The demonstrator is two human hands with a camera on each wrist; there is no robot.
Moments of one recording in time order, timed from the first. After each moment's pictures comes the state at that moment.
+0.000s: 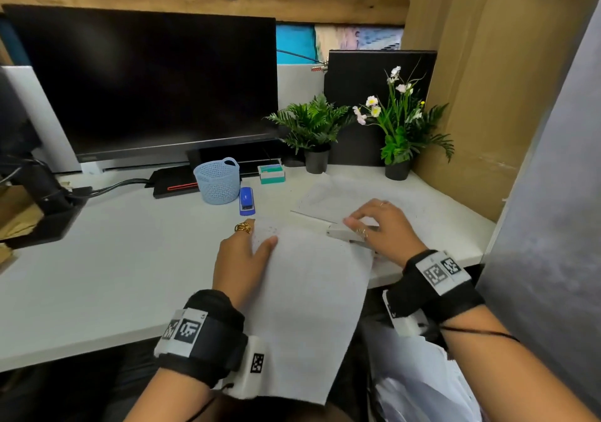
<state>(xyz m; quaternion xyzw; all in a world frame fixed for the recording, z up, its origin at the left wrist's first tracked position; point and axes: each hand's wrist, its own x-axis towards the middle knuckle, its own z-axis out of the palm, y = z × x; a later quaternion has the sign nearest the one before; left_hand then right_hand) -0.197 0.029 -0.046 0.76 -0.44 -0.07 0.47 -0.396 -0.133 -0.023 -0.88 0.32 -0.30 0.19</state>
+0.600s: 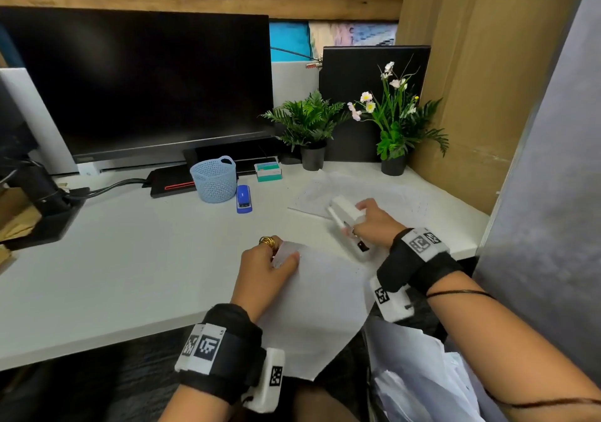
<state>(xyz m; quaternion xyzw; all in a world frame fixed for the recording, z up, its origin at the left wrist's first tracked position) -0.234 0.032 -0.059 0.71 -0.49 -0.10 0.49 -0.380 -0.137 -0.015 -0.77 0.48 -0.15 0.38</state>
